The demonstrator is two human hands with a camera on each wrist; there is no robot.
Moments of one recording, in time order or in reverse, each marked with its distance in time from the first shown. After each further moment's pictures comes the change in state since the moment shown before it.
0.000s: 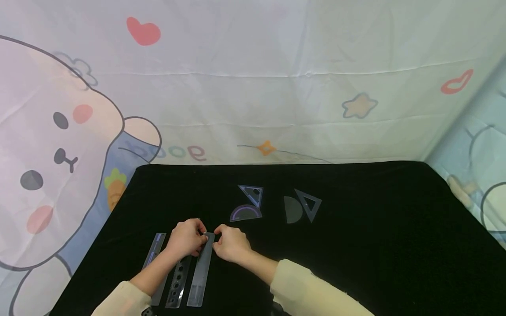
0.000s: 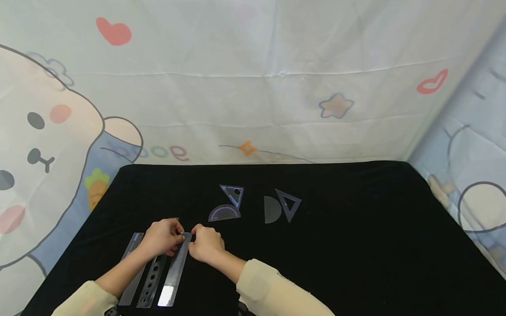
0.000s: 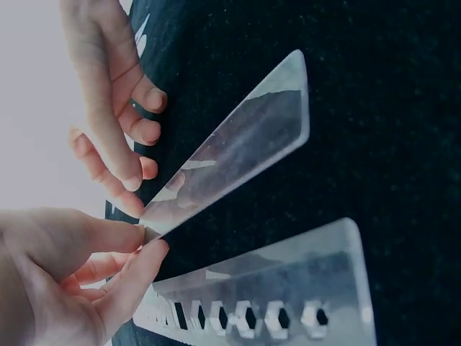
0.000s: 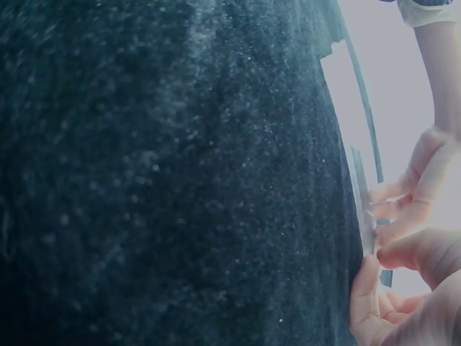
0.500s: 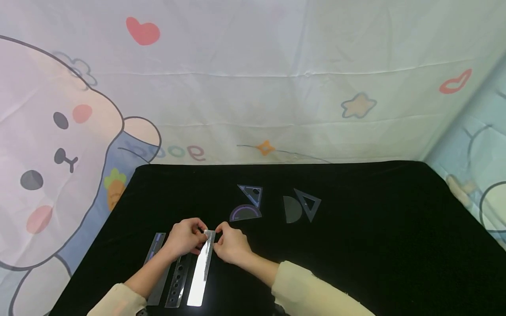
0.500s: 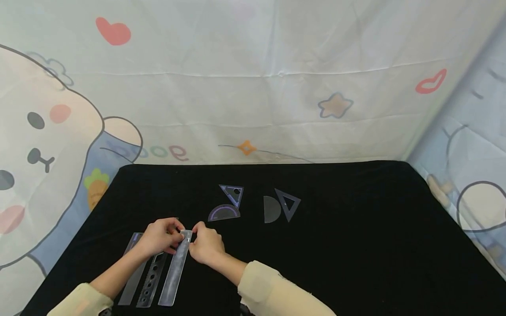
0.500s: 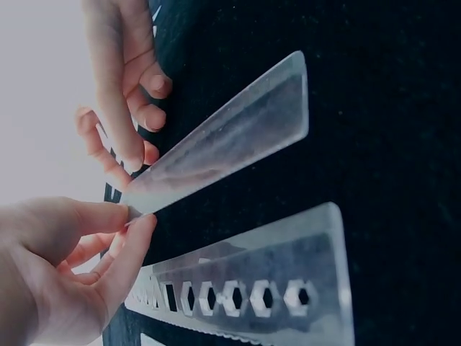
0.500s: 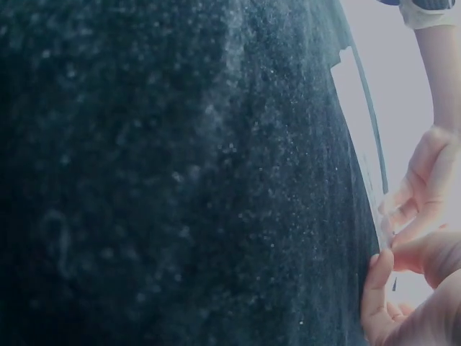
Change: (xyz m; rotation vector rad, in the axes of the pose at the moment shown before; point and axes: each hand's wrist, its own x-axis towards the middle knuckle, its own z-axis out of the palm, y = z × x) left_hand -0.001 -0.006 -0.002 -0.203 -0.013 0.017; right_hand -0.005 0.003 0.003 0.140 0.027 -0.002
